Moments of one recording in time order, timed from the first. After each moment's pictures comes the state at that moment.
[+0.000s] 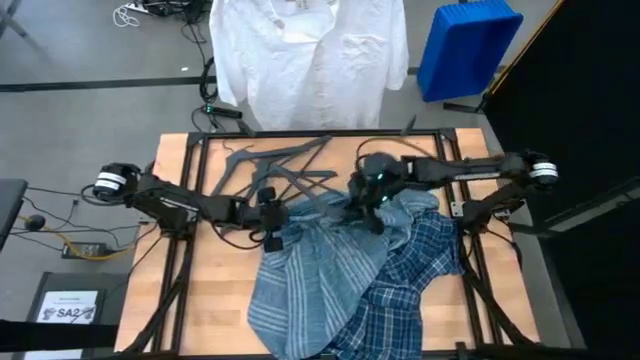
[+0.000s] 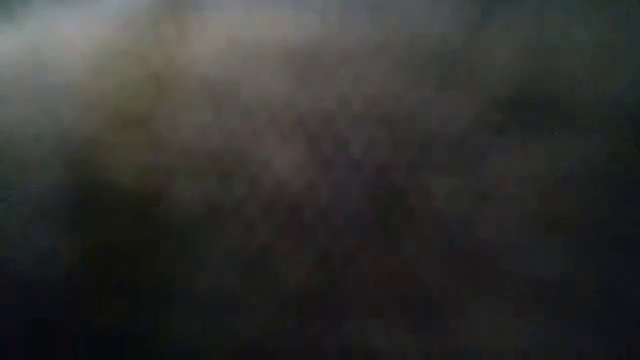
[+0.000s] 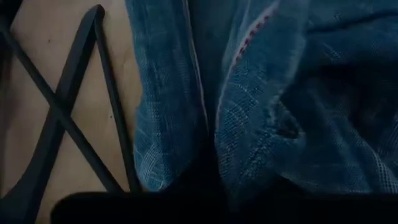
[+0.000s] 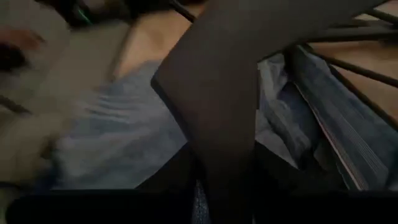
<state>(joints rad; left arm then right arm) -0.11 1.38 0.66 -0.17 -0.34 -0.08 -0.15 1.34 1.03 -0.33 -0.51 0.13</state>
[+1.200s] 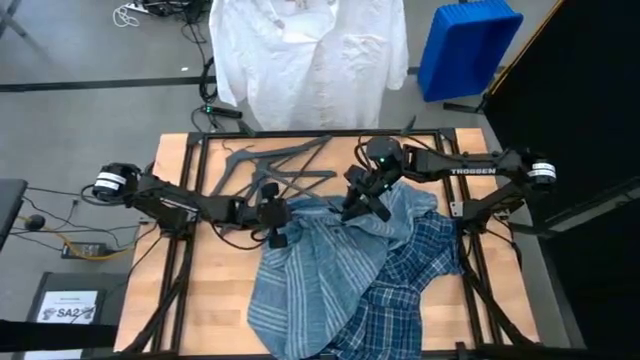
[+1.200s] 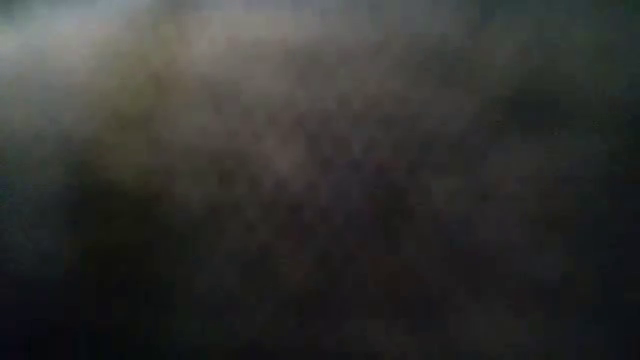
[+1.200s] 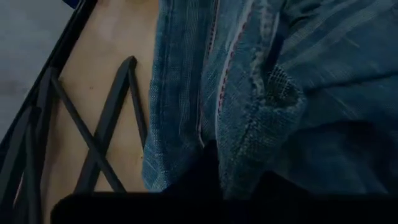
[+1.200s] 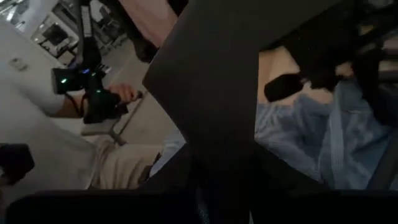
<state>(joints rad) -0.10 1.38 0.65 -0.01 -0.45 0.02 -0.22 1.40 1.03 -0.07 -0.78 0.25</state>
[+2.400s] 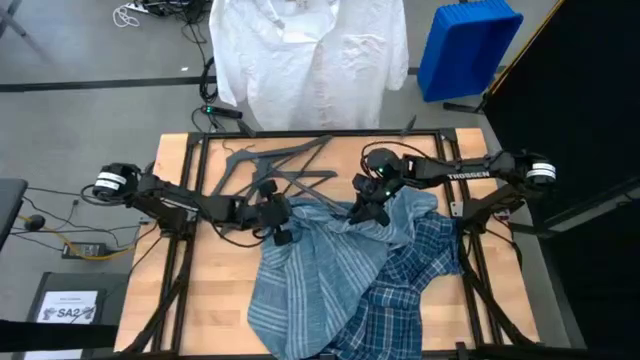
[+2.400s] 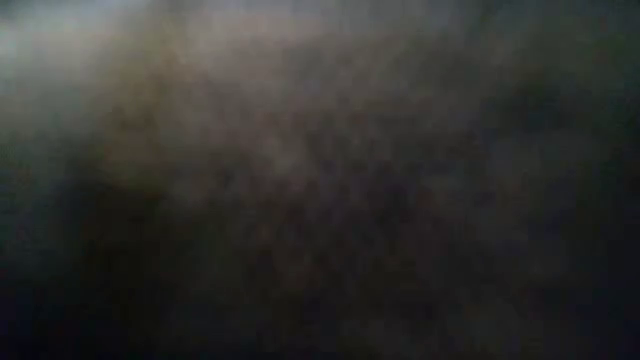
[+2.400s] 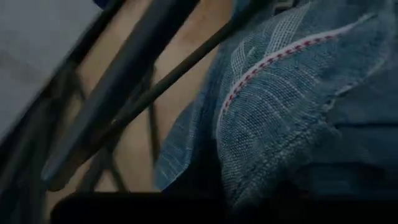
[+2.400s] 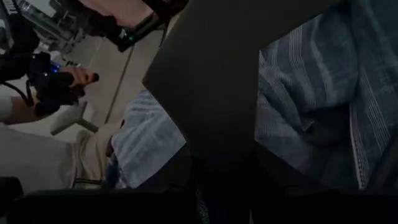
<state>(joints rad) -0.11 1.38 0.66 0.03 -0.43 -0.12 -0.23 1.40 0.81 -0.07 -0.73 0.29</state>
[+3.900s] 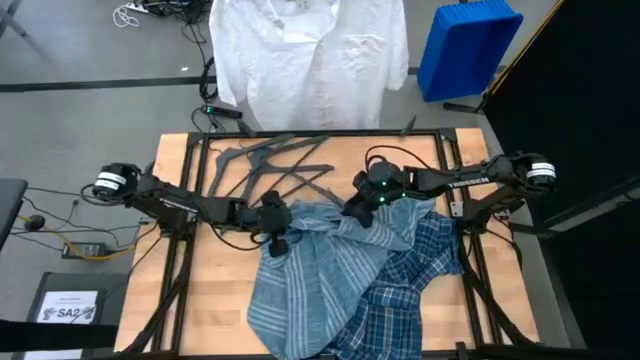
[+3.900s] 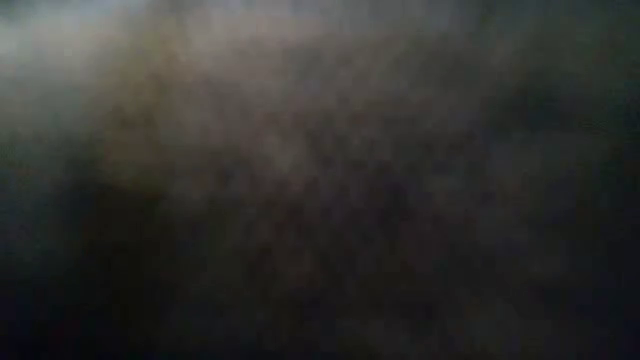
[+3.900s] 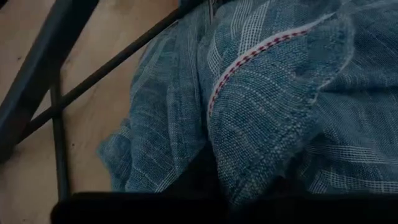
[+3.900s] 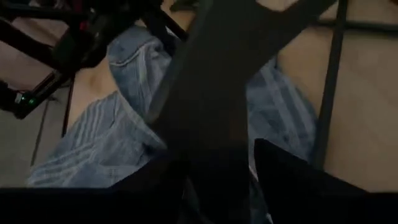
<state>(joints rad) -0.13 1.38 0.66 -0.03 -0.27 -0.19 -0.17 1.41 0.72 0.11 -0.24 0.49</state>
